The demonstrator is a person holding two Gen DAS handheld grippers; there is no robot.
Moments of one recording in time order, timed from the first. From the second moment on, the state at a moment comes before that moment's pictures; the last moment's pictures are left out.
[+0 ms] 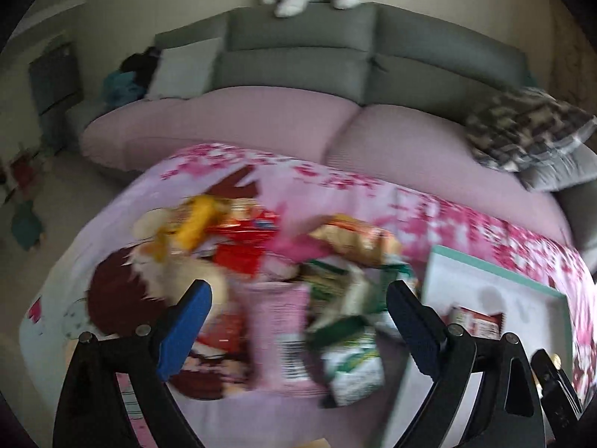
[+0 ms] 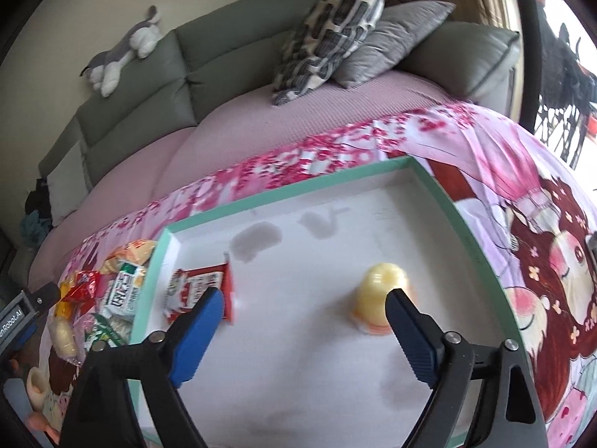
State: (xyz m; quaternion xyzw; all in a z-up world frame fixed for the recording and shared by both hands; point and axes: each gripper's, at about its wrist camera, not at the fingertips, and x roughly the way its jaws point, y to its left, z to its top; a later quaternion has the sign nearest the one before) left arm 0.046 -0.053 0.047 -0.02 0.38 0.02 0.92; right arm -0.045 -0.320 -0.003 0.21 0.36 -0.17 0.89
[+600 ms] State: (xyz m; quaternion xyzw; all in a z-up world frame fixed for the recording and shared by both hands) left arm 0.043 0.040 0.039 -0.03 0.39 0.14 0.91; right arm -0.002 -0.216 0.003 0.17 0.36 -0.06 0.92
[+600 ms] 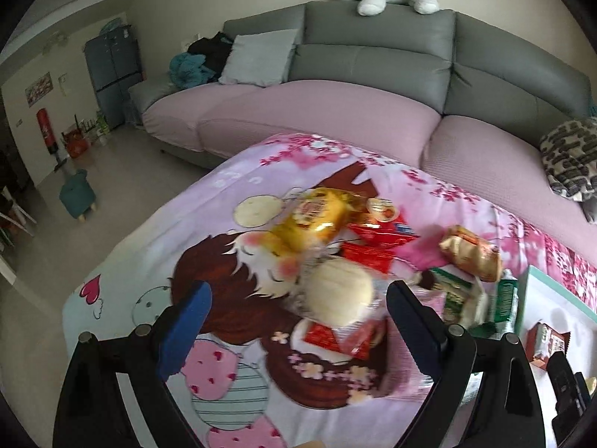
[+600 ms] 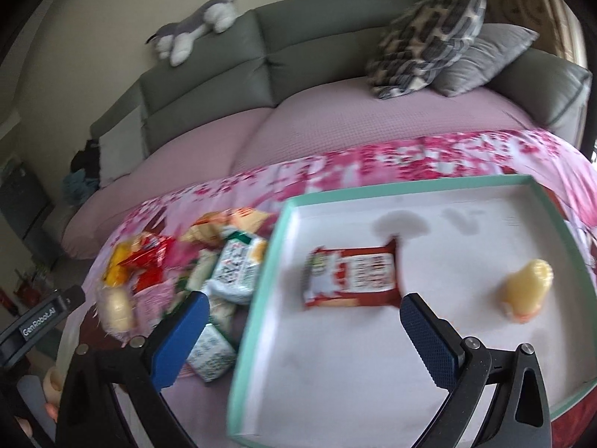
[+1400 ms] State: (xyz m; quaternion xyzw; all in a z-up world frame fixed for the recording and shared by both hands) left arm 0.069 0.066 0.005 -0.04 0.44 0.04 0.90; right arm 0.023 -0.143 -0.017 0.11 0.39 -0.01 0.91
